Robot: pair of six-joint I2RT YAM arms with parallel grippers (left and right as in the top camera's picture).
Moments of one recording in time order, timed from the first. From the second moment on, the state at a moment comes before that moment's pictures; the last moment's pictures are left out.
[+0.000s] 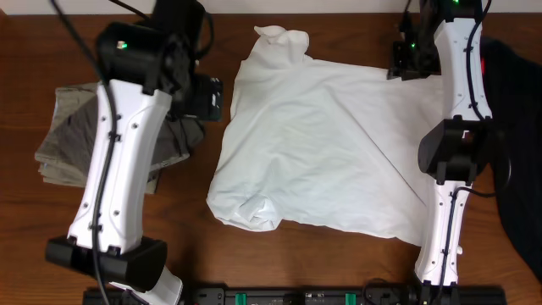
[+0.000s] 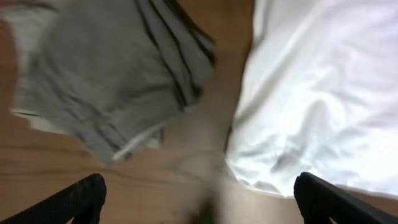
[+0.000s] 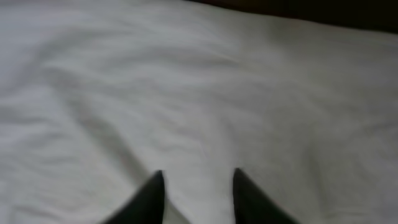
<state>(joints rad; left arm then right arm) -0.26 1.76 2.08 -1.67 -0.16 -0.18 -0.04 2.58 2.63 -1.54 -0.15 0.03</state>
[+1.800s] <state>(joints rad) -0.29 1.77 1.39 -1.23 0.25 -0.17 -0.24 2.07 2.19 -1.18 -0.66 0.05</state>
